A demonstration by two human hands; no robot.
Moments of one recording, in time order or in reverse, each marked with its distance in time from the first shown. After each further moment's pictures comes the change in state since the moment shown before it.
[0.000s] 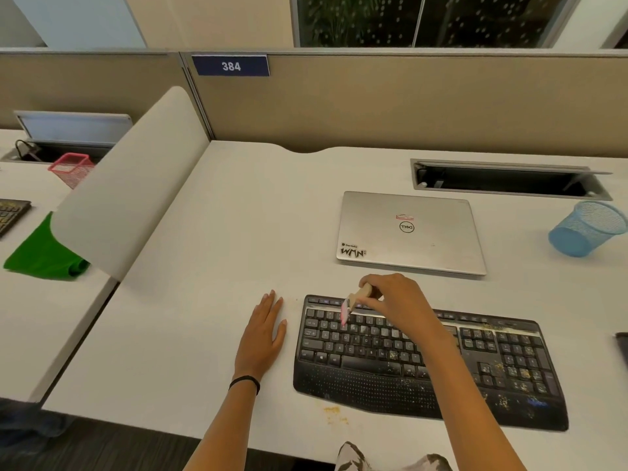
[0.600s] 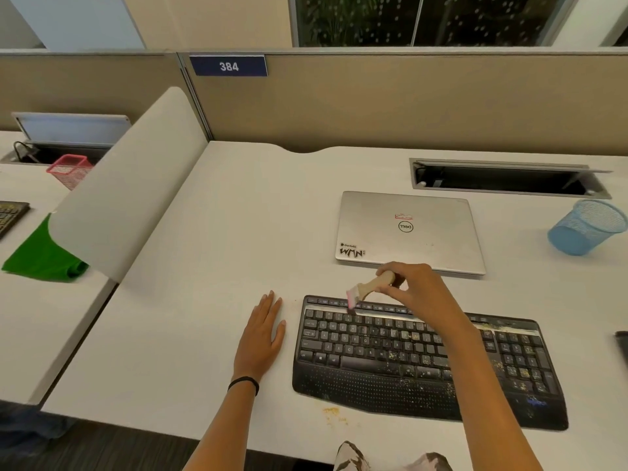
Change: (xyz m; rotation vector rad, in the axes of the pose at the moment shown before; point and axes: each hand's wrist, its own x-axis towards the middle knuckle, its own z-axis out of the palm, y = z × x) left_hand -0.001 0.001 -0.001 -0.002 -0.004 -0.004; right_hand -0.007 0.024 -0.022 0.235 0.091 0.053
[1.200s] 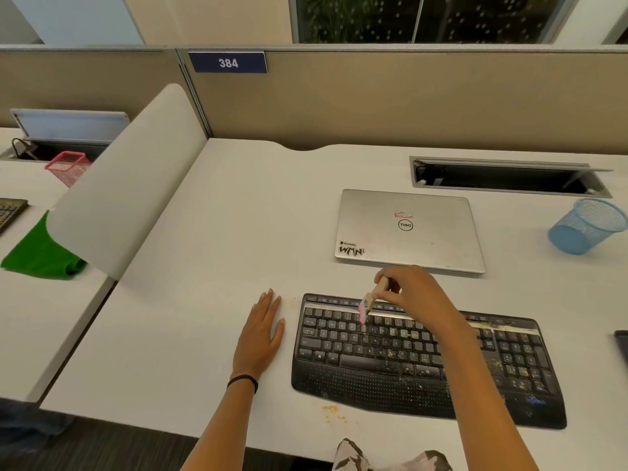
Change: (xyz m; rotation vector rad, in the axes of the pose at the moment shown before) left_hand -0.001 0.002 -0.002 0.009 -0.019 -0.012; right_hand 0.004 0.003 0.006 -0.112 -0.113 0.016
